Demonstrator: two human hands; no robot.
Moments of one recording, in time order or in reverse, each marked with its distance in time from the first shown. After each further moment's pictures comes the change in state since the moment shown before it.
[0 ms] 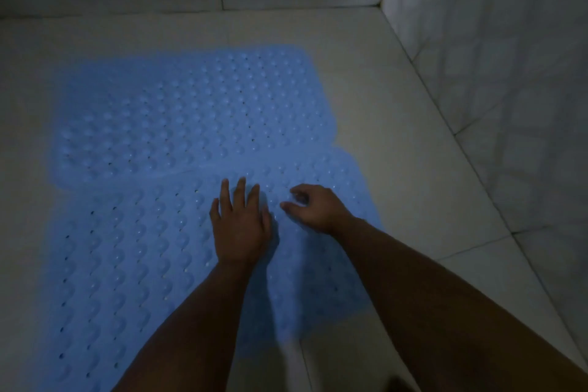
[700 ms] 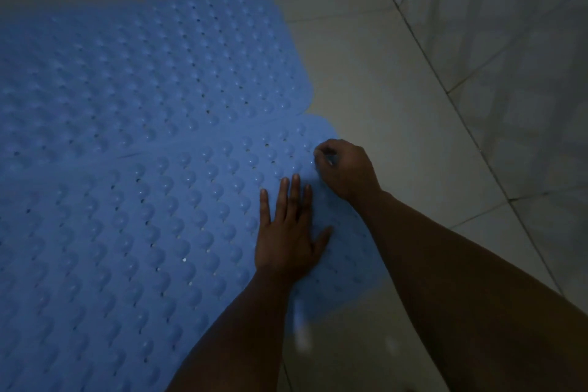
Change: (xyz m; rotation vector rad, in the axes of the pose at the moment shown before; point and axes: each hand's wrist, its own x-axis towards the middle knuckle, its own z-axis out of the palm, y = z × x) left_hand -0.028 0.099 0.090 0.085 -0.291 0.400; right_hand 0.027 0.102 -0.042 -0.065 0.488 -0.060
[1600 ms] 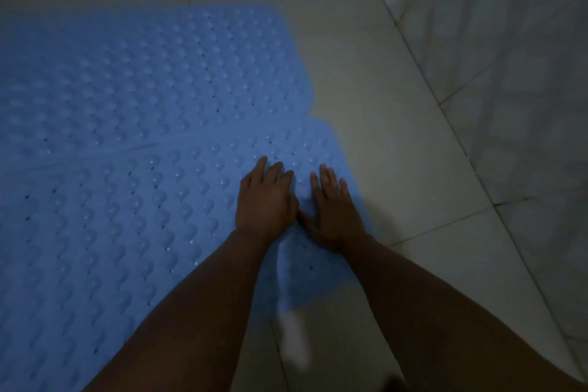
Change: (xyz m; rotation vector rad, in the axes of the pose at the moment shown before) left_hand 0.018 -0.033 -0.059 -0.113 0.180 -0.068; right_hand -0.088 0.015 0.025 -0.422 -0.311 -0.196
